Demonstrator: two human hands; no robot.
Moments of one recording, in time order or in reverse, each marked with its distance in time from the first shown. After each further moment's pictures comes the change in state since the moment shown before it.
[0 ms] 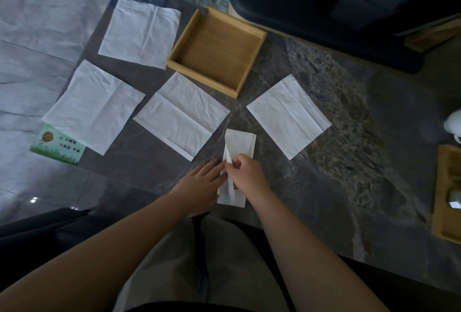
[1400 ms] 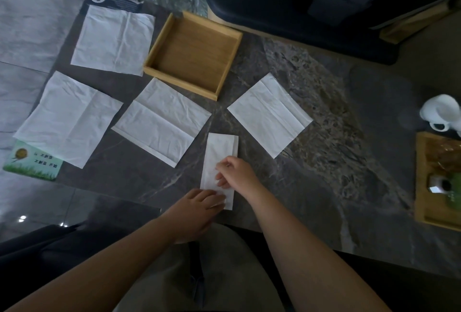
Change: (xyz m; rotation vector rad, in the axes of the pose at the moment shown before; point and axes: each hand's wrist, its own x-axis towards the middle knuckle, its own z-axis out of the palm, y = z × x) left_hand -0.018 0.034 -0.006 -0.038 -0.064 0.217; right_hand 0.017 0.022 -0.012 0.272 -0.158 0.076
